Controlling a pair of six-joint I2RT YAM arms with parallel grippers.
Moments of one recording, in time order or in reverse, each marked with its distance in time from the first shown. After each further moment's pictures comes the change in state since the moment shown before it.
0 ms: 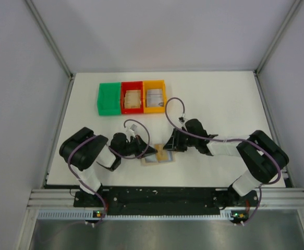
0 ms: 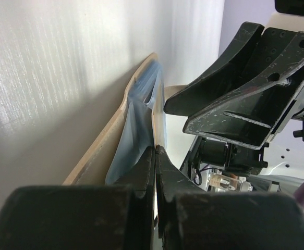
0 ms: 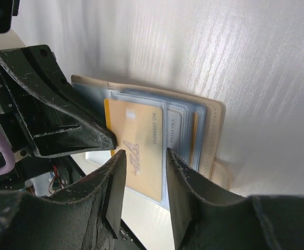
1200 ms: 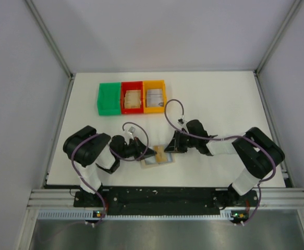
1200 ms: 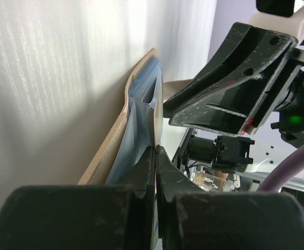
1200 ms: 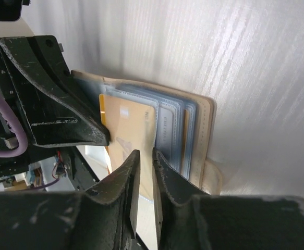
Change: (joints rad) left arm 0.008 0.062 -0.048 0.141 0.024 -0.095; right arm -0.026 0.058 -0.037 0.093 -0.108 -0.004
